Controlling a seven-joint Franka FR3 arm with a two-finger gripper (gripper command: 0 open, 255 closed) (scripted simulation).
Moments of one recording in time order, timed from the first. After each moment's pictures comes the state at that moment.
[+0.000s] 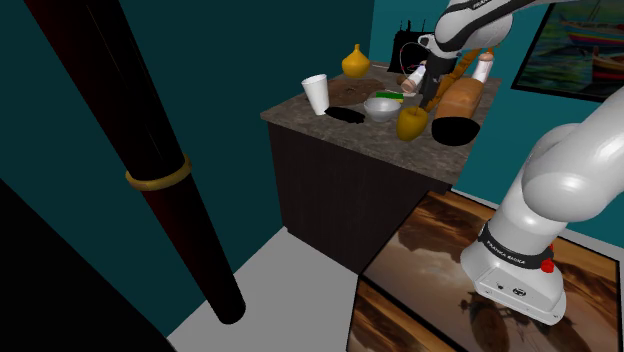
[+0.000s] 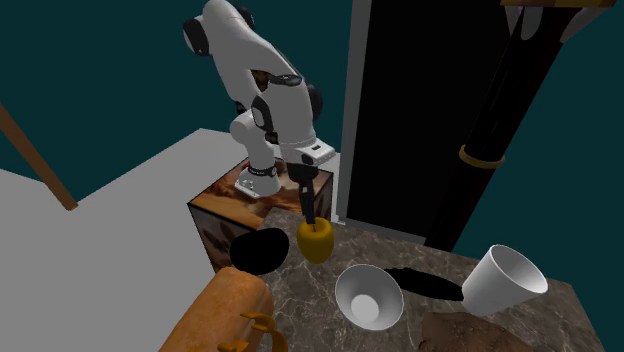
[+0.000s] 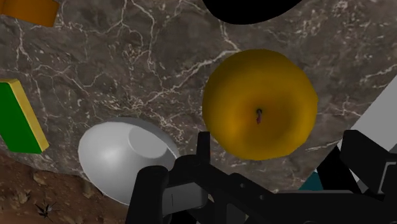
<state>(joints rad) 0.00 -0.36 -0.68 -2.44 -0.22 2.36 -1.01</state>
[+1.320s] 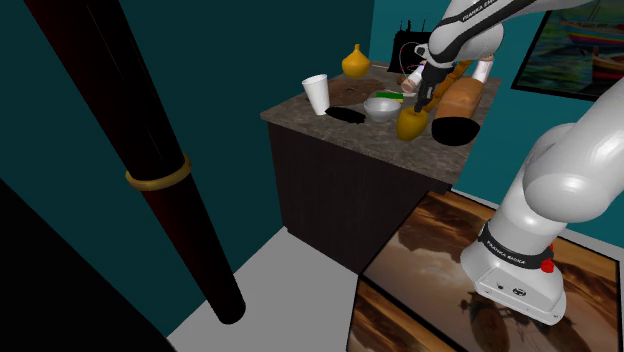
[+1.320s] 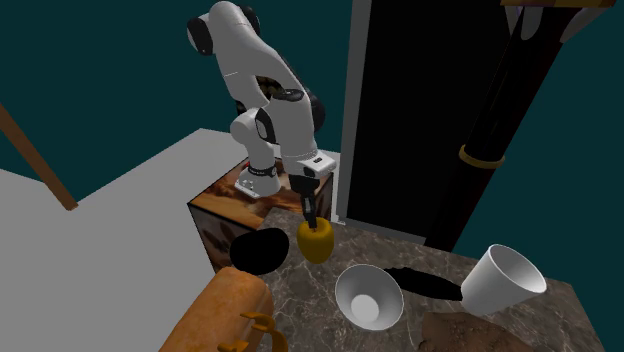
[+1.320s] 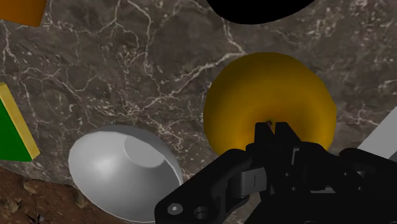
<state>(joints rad) 0.03 -0.29 -0.71 -2.46 -0.19 2.45 -1.04</state>
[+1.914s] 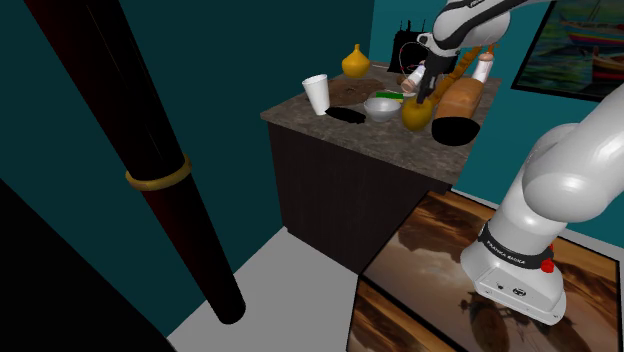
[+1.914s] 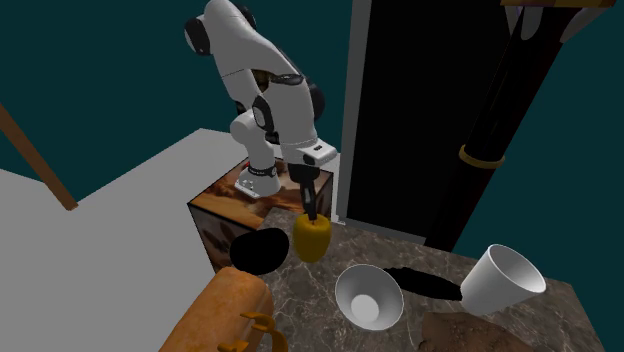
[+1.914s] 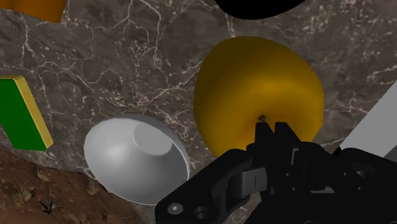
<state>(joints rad) 0.02 -0.34 -0.69 -2.42 -0.21 2.36 -1.02</state>
